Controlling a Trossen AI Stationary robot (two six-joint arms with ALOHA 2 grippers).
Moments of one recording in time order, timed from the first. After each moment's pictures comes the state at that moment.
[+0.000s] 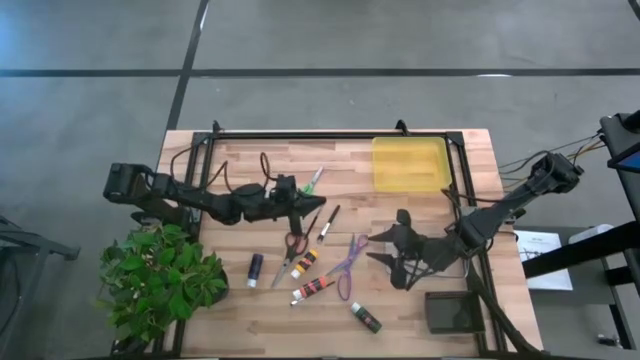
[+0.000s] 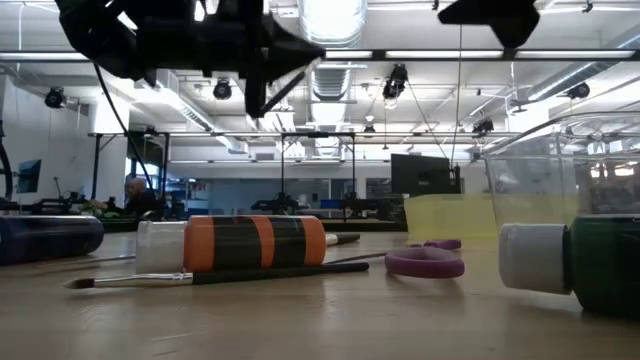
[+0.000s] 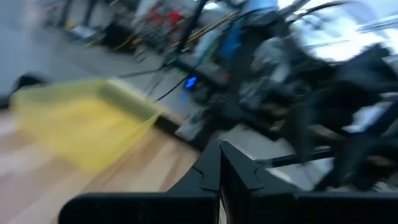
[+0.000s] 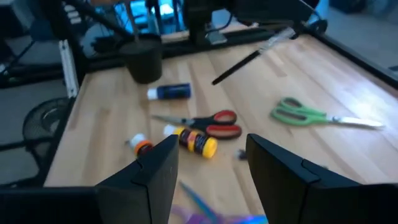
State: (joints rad) left arm -0.01 1.51 0.60 0.94 -0.14 -0.47; right arm 0.56 1.19 0.76 -0.04 0.65 0.46
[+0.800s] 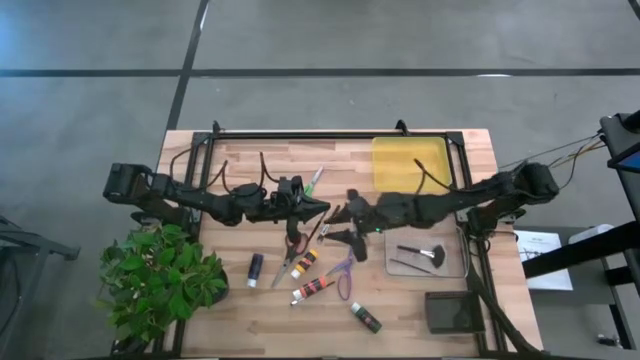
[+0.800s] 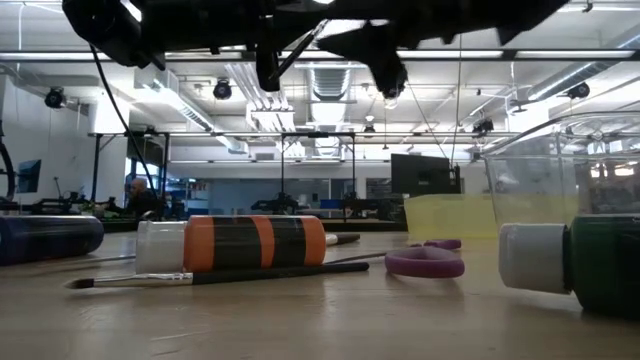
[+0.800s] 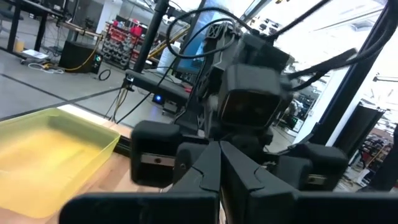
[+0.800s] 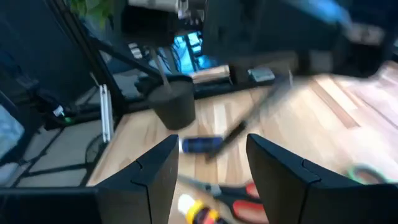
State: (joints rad) left arm -0.04 1.51 0.66 0.97 -0.06 -0.39; right arm 0.11 1.50 0.84 0.47 0.00 0.31
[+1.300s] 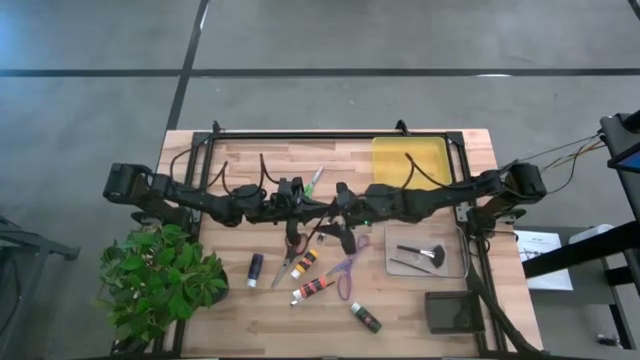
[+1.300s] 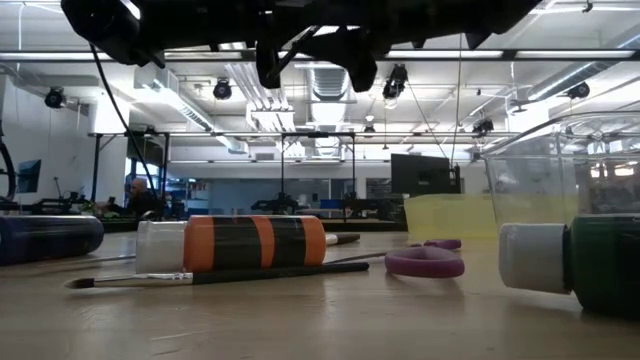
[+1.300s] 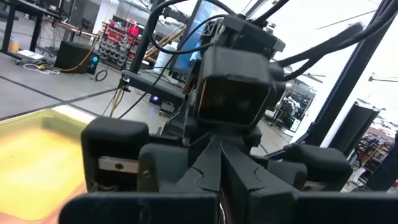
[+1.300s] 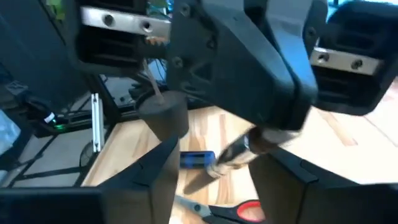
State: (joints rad) left arm -0.05 1.51 0.67 0.97 -0.06 -0.39; right arm 0.06 1.59 0.93 0.46 -0.06 0.28
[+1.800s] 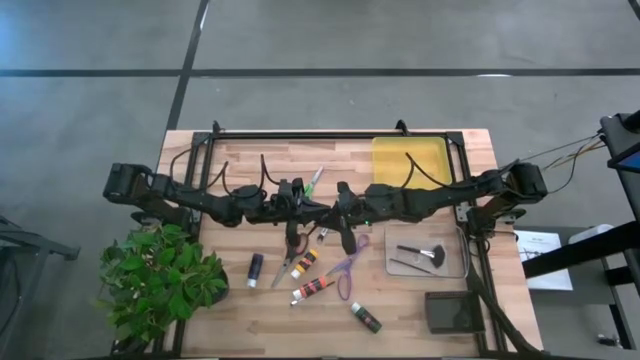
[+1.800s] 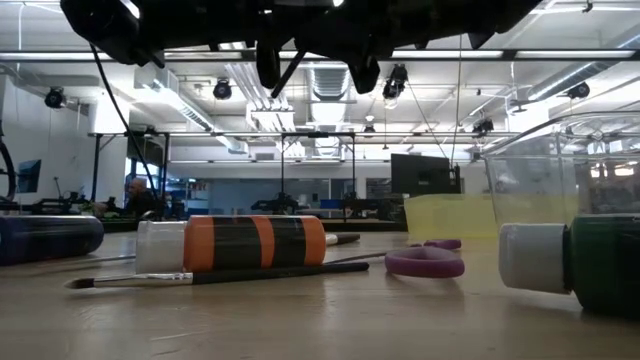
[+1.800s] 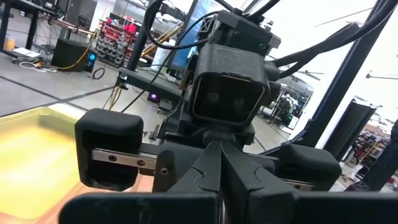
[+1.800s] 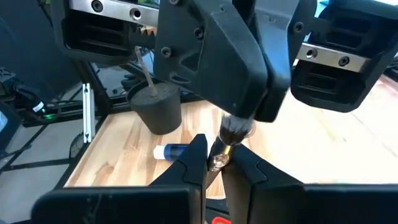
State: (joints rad) left arm -0.05 1.51 0.67 0.96 -0.05 -0.39; right arm 0.06 1.58 0.93 0.43 -0.05 0.24
